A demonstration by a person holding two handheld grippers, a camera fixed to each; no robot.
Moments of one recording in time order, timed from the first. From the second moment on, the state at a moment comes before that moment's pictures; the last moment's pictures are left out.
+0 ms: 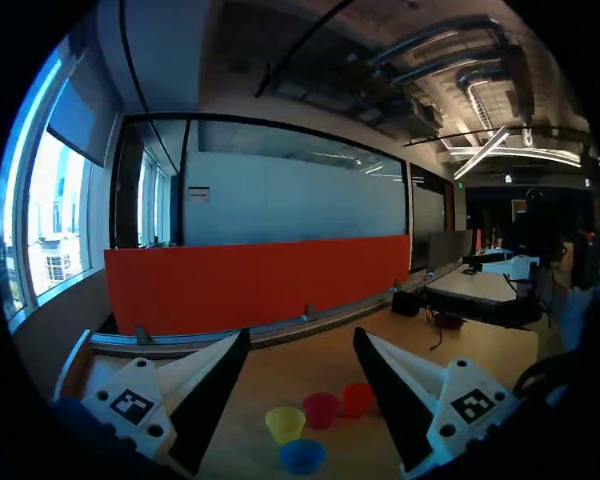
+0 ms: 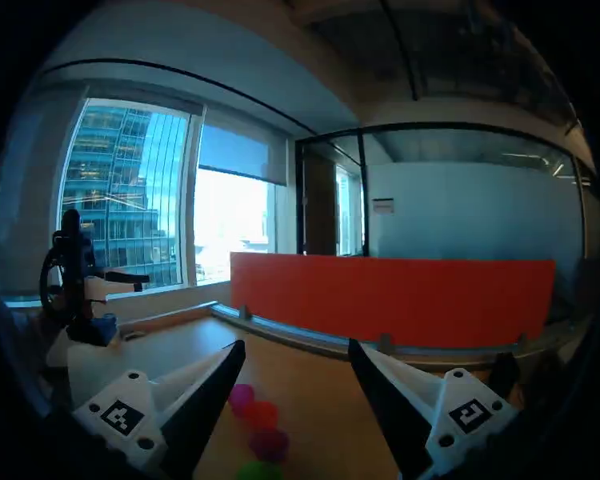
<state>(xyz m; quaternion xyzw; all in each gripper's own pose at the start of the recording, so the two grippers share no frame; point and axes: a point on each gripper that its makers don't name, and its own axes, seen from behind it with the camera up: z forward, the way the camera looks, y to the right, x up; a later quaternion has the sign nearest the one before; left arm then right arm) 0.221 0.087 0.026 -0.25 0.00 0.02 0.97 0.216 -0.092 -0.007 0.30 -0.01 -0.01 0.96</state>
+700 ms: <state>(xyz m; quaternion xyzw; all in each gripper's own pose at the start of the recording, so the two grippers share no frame) 0.136 0.078 0.031 -0.26 -0.09 0.06 0.96 0.123 -0.099 -0.021 0.33 -0.10 -0.08 0.94</state>
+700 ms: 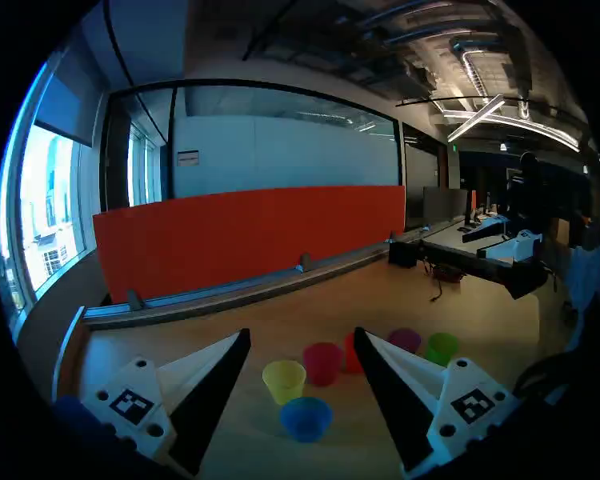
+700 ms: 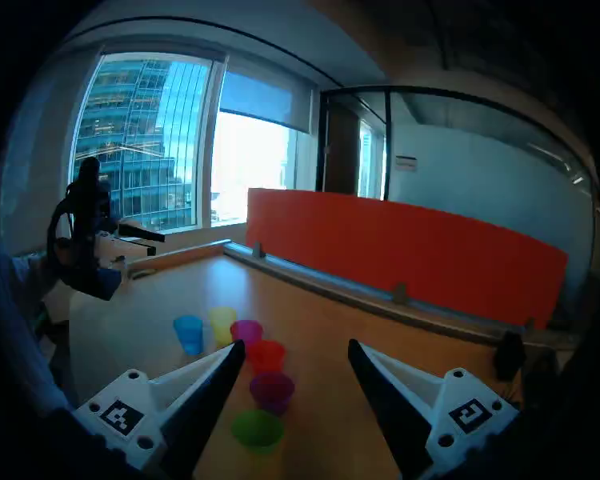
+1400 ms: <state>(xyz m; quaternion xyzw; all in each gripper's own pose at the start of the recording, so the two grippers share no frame) 0.040 0.073 0.029 -0.26 -0.16 0.08 0.95 0.026 -0.105 -0.039 0.35 -0.18 -0.10 0.91</state>
